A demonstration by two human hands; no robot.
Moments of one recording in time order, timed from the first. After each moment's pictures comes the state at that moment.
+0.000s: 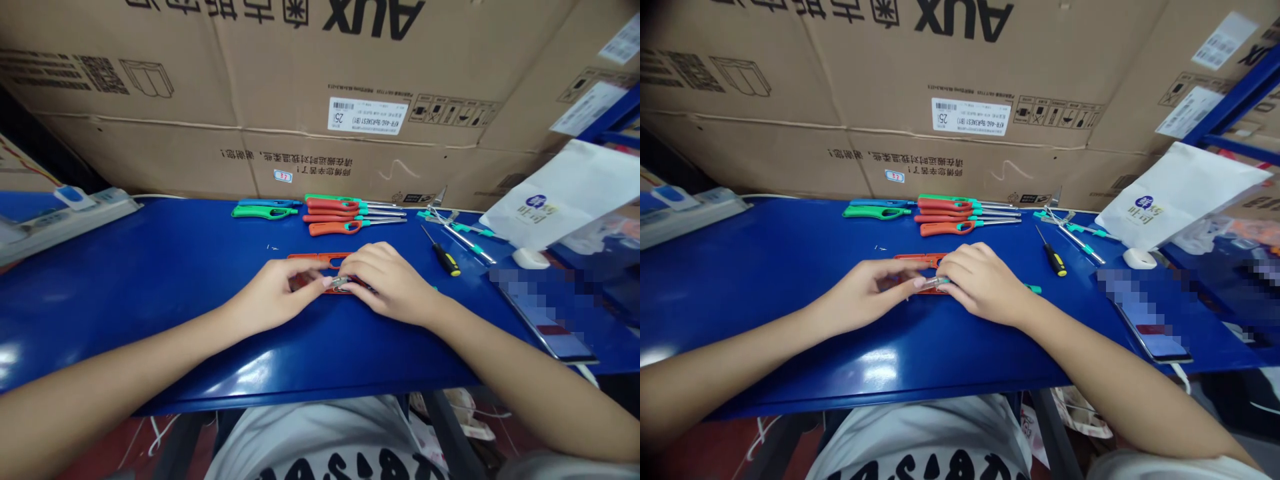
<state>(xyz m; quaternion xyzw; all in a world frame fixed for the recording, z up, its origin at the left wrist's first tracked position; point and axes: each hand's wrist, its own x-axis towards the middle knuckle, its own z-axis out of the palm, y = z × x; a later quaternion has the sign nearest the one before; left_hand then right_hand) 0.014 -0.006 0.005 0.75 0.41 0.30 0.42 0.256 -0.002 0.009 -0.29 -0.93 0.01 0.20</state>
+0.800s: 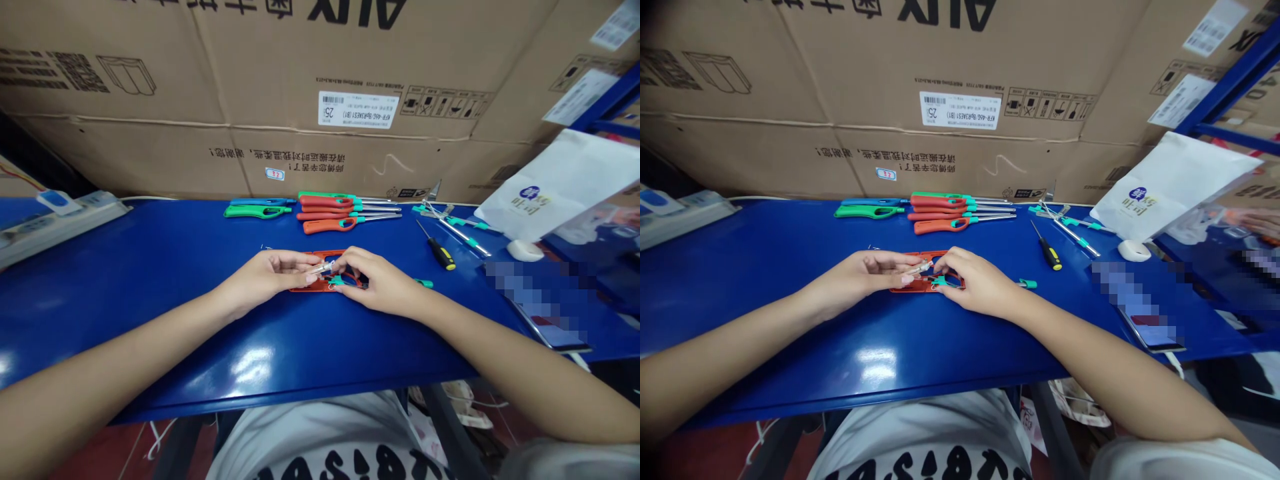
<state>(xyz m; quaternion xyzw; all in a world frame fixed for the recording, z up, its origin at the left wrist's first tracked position) 0.006 0.018 -0.003 0.56 0.42 0.30 0.65 0.253 0.003 -0.007 -0.38 -0.86 0.24 0.24</state>
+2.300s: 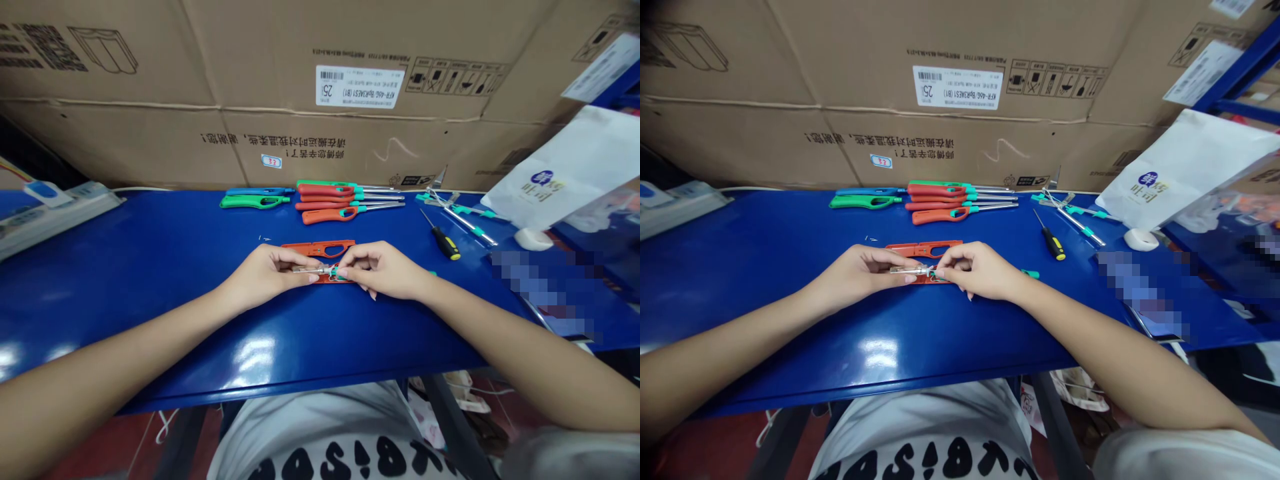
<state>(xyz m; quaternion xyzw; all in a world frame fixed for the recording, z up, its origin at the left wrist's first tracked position) 0.007 0.016 -0.011 0.66 0.44 0.28 0.54 0.251 0.007 -0.008 -0.44 -0.68 0.53 0.24</state>
